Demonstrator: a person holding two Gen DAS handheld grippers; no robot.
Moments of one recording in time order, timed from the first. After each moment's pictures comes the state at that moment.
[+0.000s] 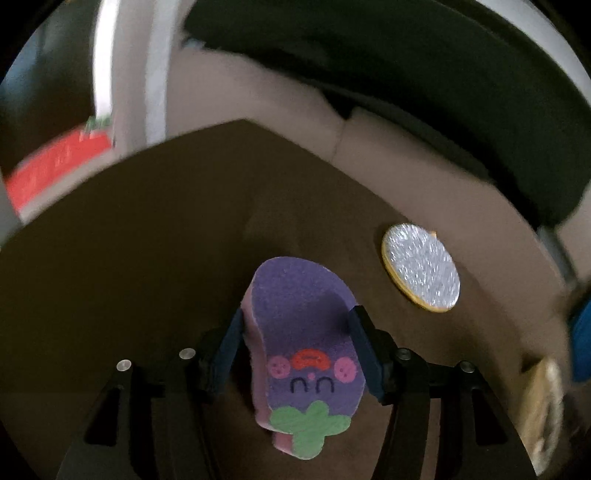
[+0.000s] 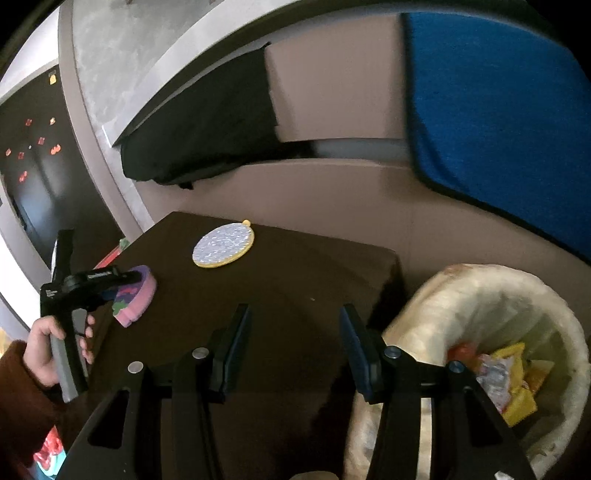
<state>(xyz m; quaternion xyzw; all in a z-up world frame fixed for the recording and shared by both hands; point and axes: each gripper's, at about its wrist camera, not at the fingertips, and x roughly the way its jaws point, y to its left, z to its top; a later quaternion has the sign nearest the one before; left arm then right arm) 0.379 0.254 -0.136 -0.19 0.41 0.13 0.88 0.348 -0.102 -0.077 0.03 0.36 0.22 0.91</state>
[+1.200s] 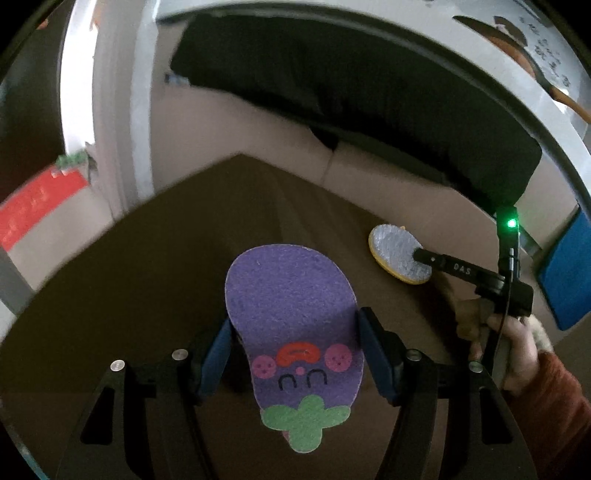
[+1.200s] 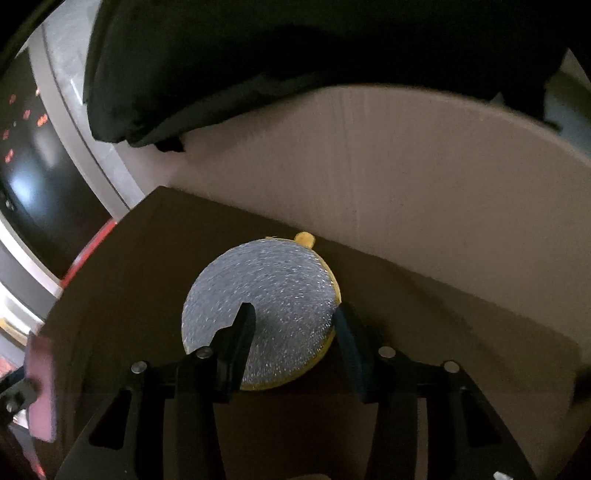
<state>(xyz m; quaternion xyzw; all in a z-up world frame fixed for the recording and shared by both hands) 0.306 0.315 -0.094 -0.17 0.37 0.06 0.91 0.517 0.079 -0.150 0.03 0.44 0.25 0.86</state>
